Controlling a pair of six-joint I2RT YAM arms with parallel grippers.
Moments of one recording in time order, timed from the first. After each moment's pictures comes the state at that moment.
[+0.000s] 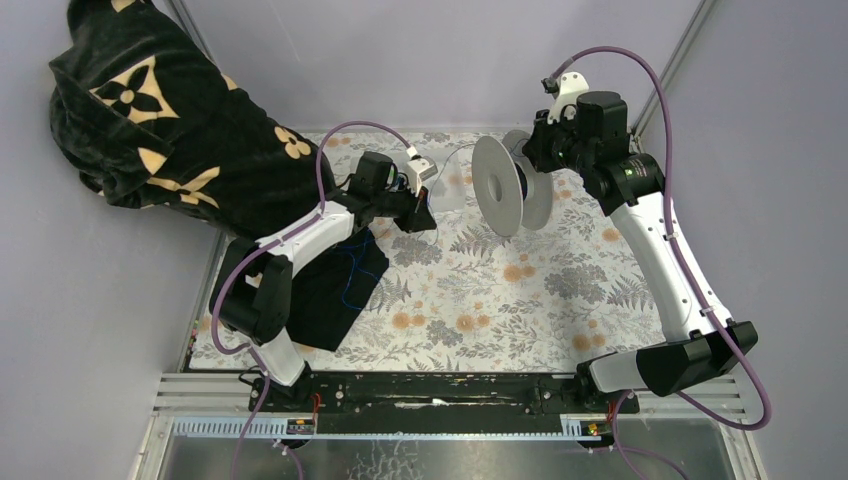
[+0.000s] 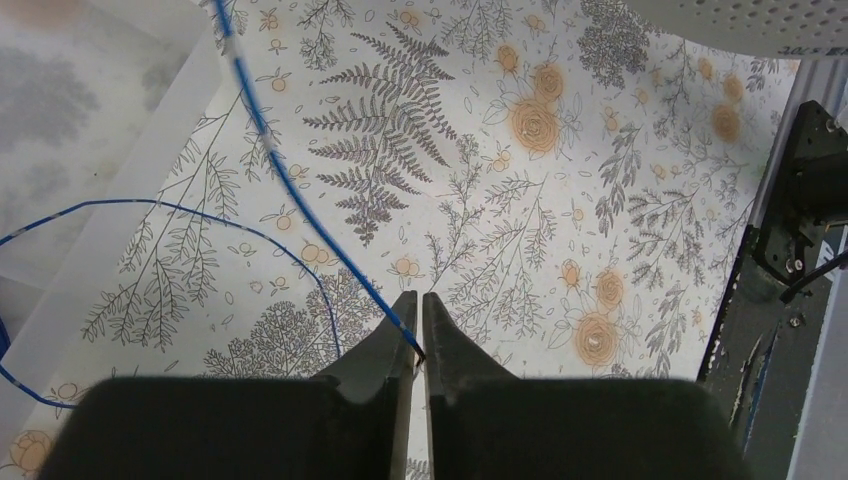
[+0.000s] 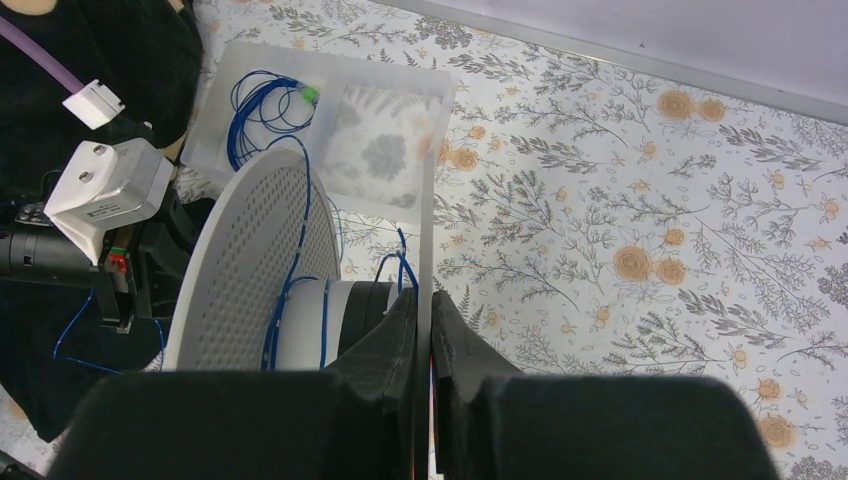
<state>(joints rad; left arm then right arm) -0.43 1.70 1.20 -0.16 0.70 0.06 0.30 1.39 1.62 -0.68 -0.12 0.06</state>
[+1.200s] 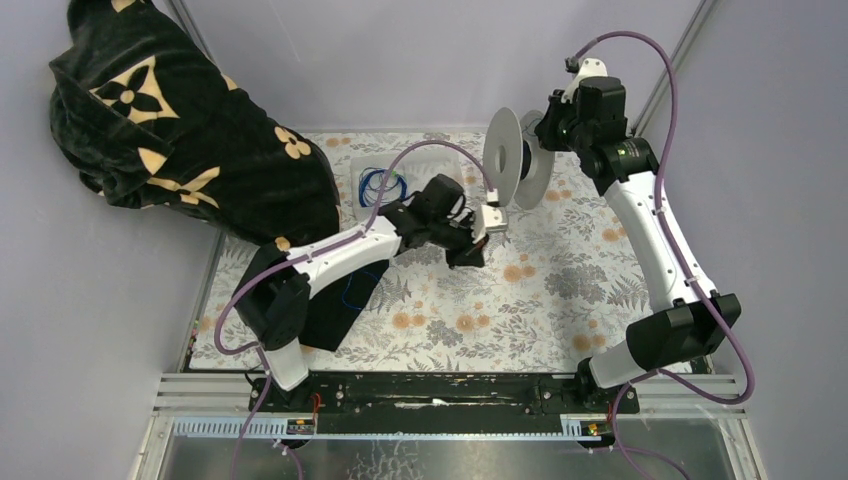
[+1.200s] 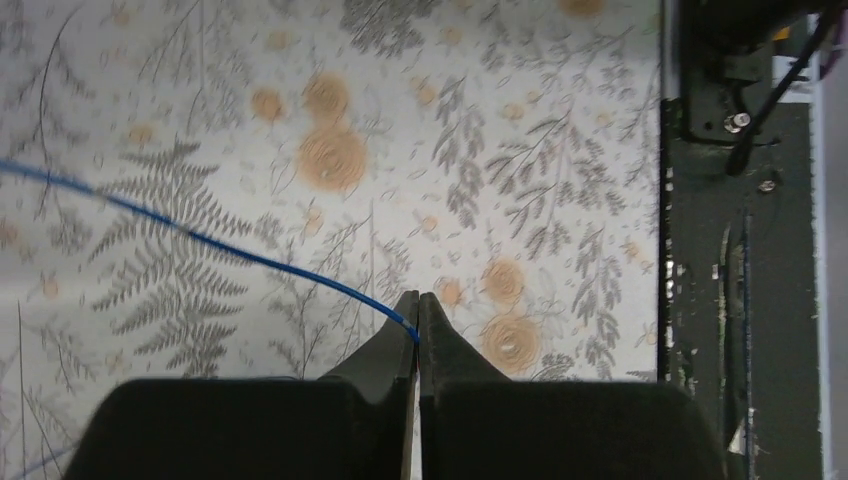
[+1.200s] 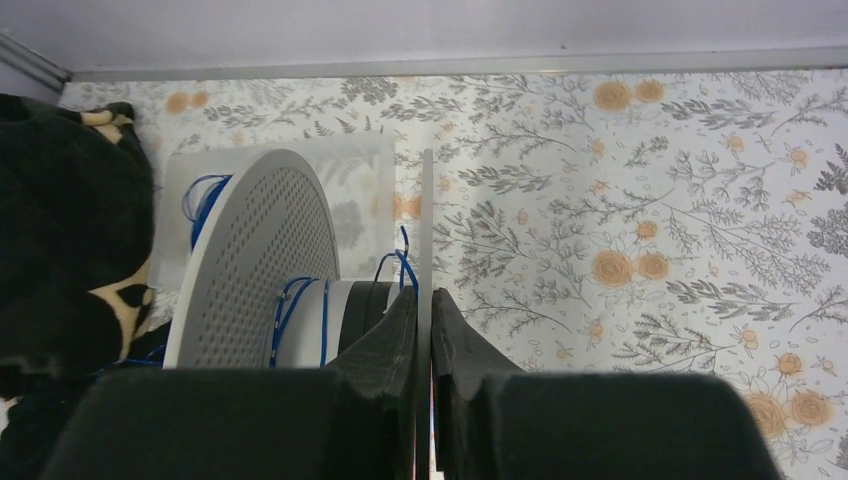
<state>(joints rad) -0.75 1.75 1.32 -0.35 0.66 0.36 0.23 1.51 1.70 -0.60 -0.01 0.24</state>
